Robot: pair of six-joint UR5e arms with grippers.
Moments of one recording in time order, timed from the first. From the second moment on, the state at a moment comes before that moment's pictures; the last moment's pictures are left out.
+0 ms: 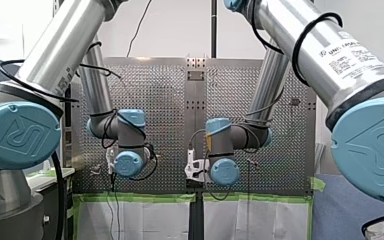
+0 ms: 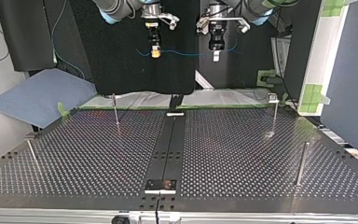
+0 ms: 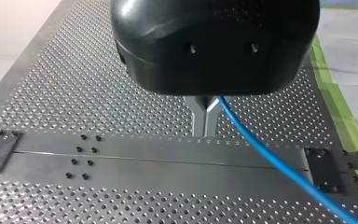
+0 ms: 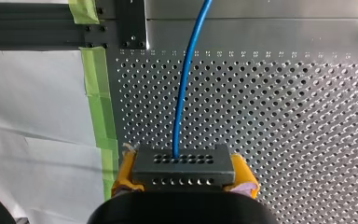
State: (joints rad) left arm -0.59 -2.02 -2.42 -1.83 -2.14 -1.63; right arm 2.45 -0.90 2.04 -0.91 1.98 1.70
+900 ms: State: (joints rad) left arm -0.50 -1.80 -2.33 -2.05 -2.11 -1.70; right arm 2.40 -1.12 1.95 -0.70 1.82 1.76
